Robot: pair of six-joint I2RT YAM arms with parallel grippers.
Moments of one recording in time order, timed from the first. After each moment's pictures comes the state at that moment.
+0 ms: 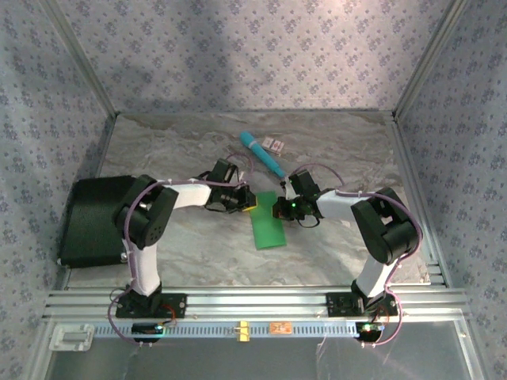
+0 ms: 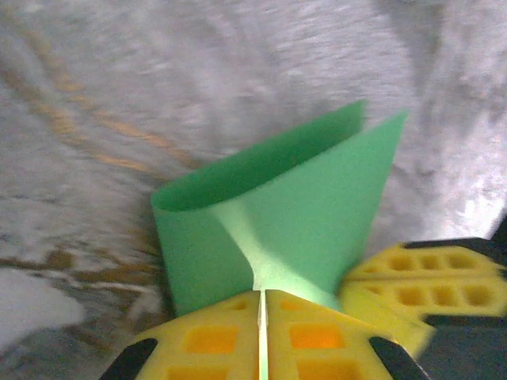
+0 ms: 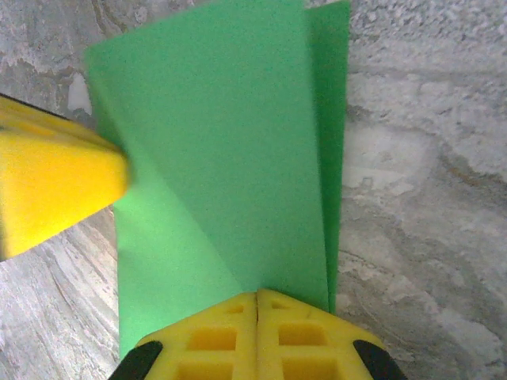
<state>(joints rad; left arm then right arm) -0.57 1.94 1.05 -0.09 0.56 -0.76 0.50 1.73 0.81 -0.10 -0.40 0.53</state>
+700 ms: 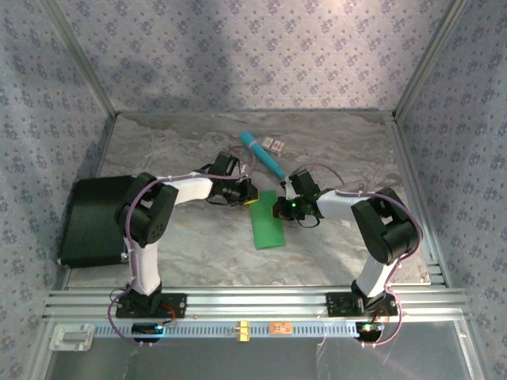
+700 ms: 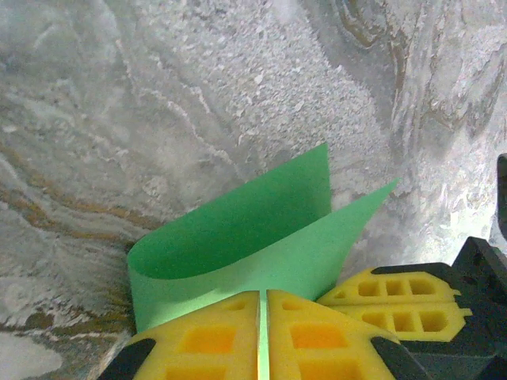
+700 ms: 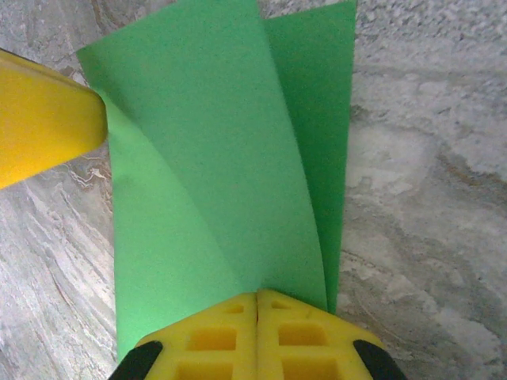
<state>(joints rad) -0.56 1.96 1.15 -0.16 0.56 -0.72 0.50 1.73 0.81 -0.10 -0.40 0.53</state>
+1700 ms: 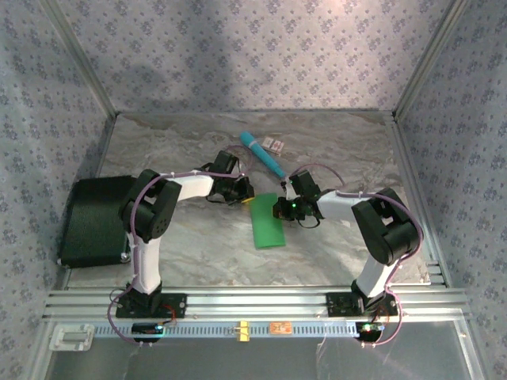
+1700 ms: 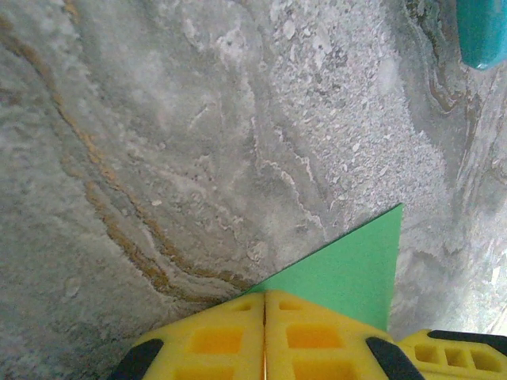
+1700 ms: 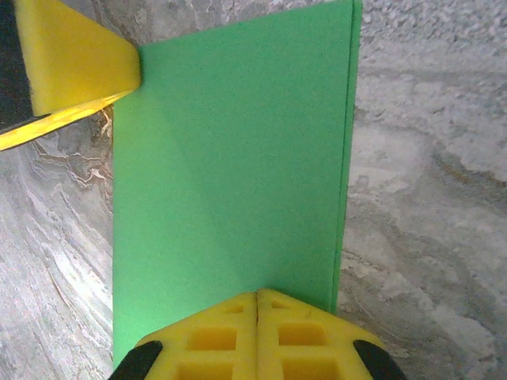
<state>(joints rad) -0.54 2.01 1.19 -0.18 0.46 -0.76 0.50 1.72 0.80 -0.08 -0.40 0.53</state>
